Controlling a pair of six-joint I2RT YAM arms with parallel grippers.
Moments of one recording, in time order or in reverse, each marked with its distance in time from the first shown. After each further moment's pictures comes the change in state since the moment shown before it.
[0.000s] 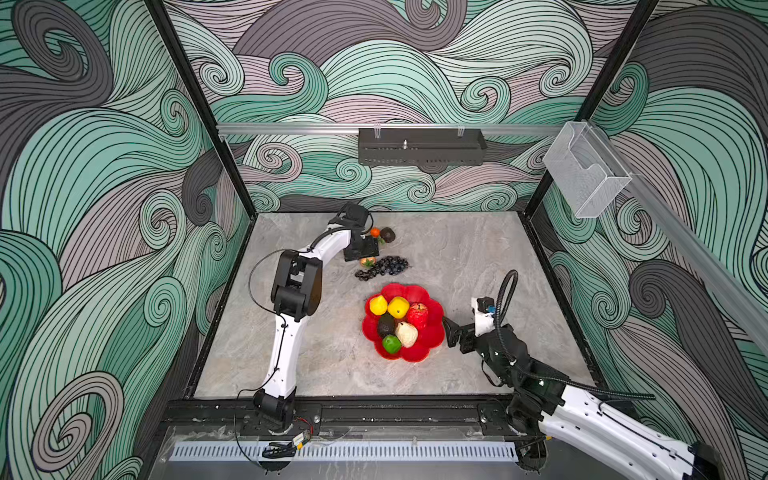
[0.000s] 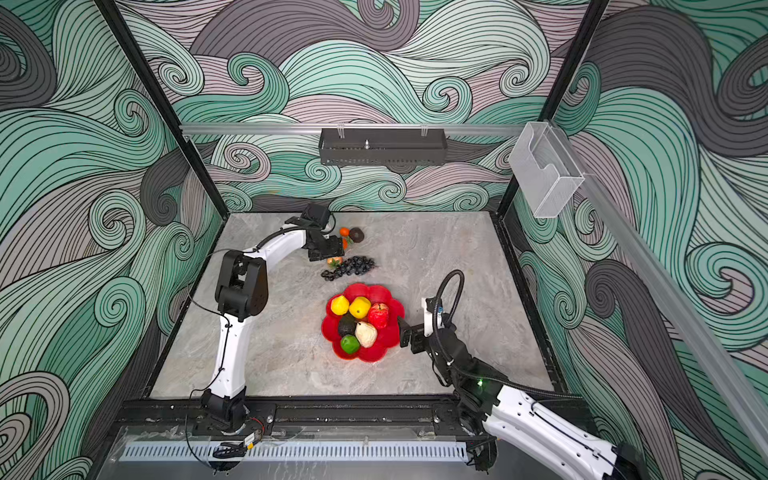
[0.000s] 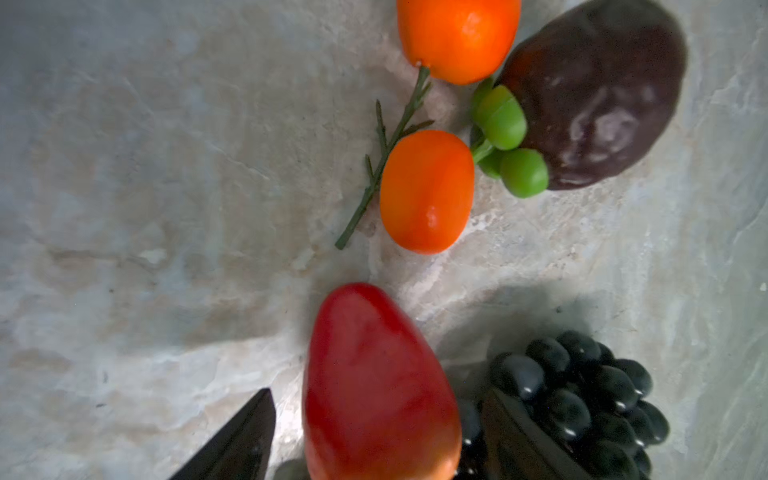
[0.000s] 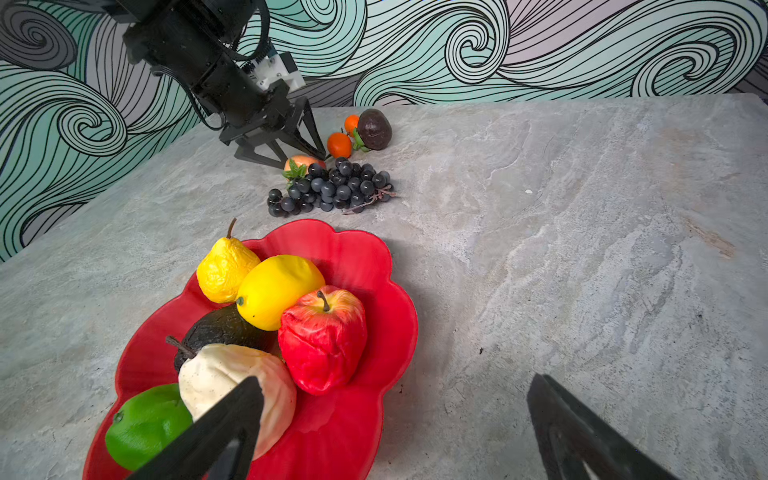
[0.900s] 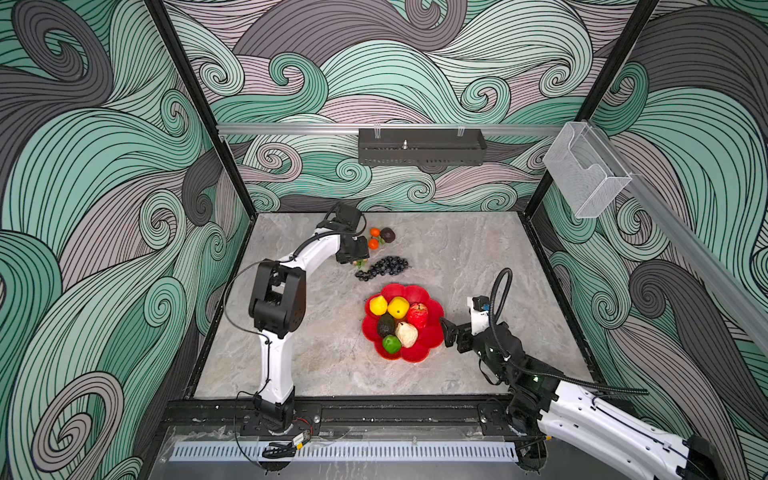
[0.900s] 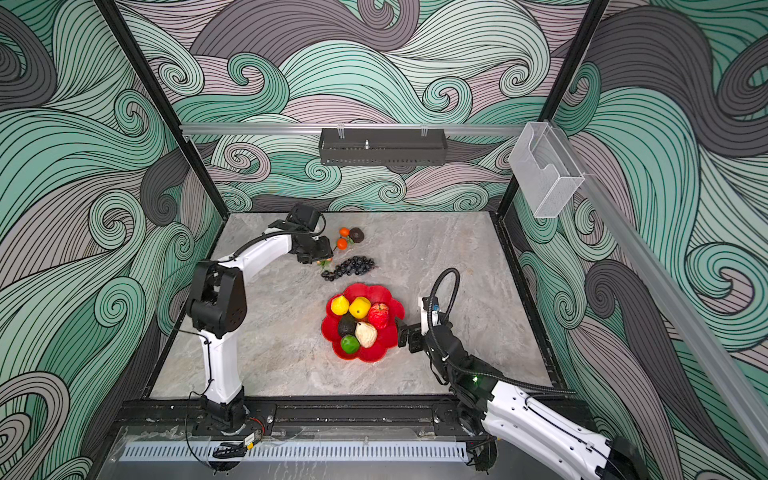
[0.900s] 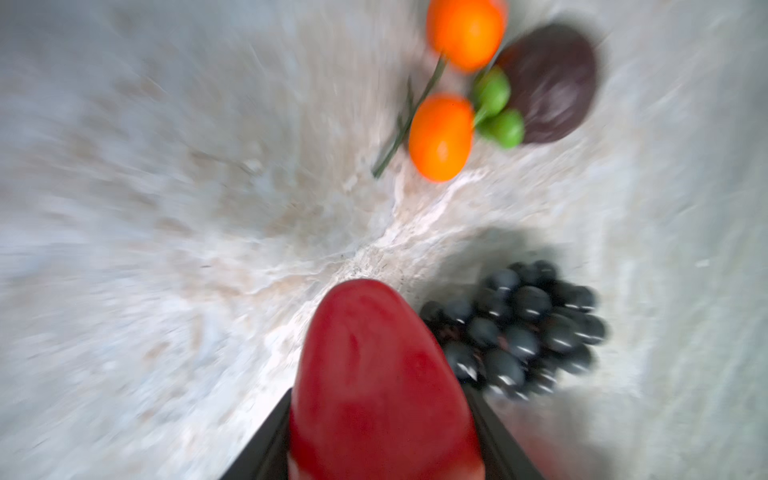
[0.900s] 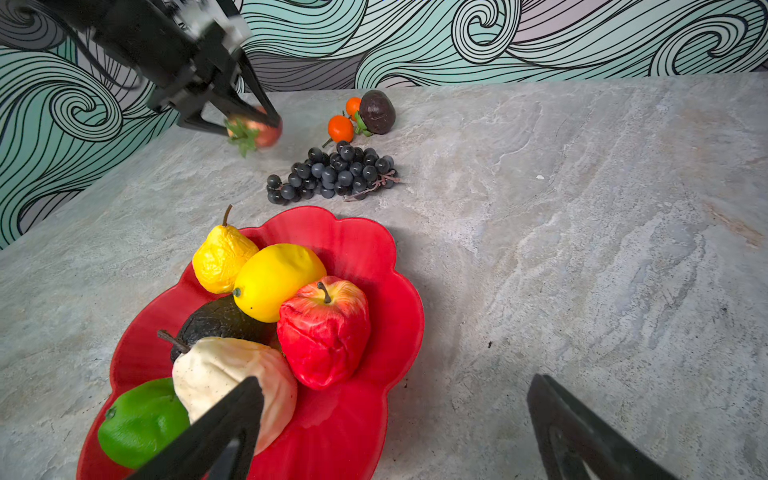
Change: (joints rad) left arm 0.008 -0.354 -0.297 0.061 -0.076 -0.071; right arm -0.017 0.075 0.000 0.045 -0.044 0.007
